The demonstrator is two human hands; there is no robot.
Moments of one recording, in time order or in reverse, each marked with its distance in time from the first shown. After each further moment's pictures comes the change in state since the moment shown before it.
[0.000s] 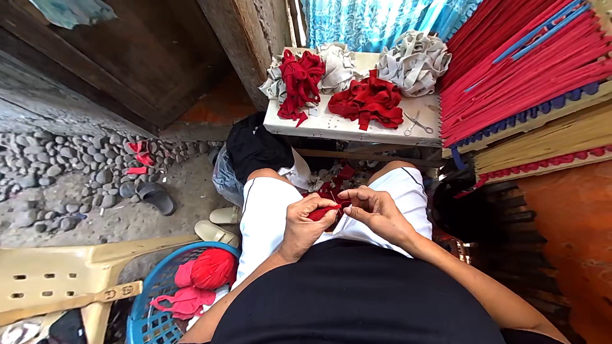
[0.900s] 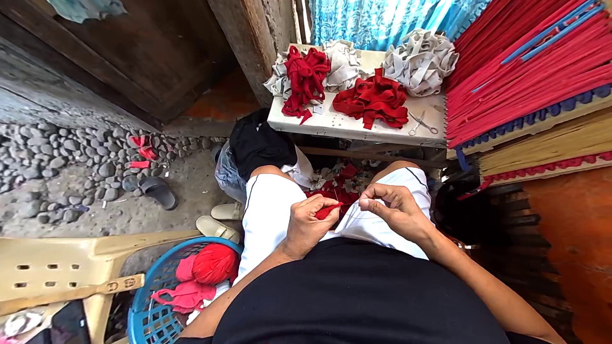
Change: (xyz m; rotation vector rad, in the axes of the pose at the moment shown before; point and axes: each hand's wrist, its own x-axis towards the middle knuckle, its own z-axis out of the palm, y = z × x) left_hand -0.003 -0.006 0.000 0.240 0.013 0.072; right_hand -0.003 -0.007 -0.023 -0.043 -0.027 -0.201
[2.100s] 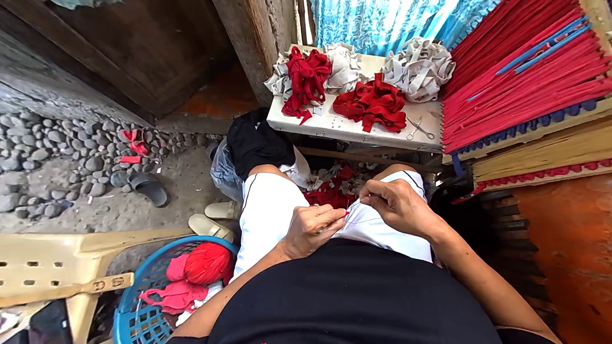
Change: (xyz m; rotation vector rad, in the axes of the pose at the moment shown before) left_hand -0.005 -0.016 -0.003 0.153 -0.122 0.363; right_hand 0.019 -0.020 -0.016 -0.592 -0.141 -0.169
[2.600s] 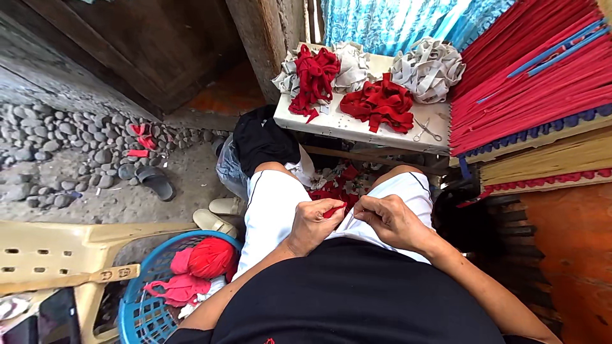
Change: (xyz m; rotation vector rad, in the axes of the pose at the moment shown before) left_hand 0.004 0.008 0.001 -0.123 0.096 -0.329; right_hand -0.008 -0.006 0.031 0.140 -0.058 -0.070
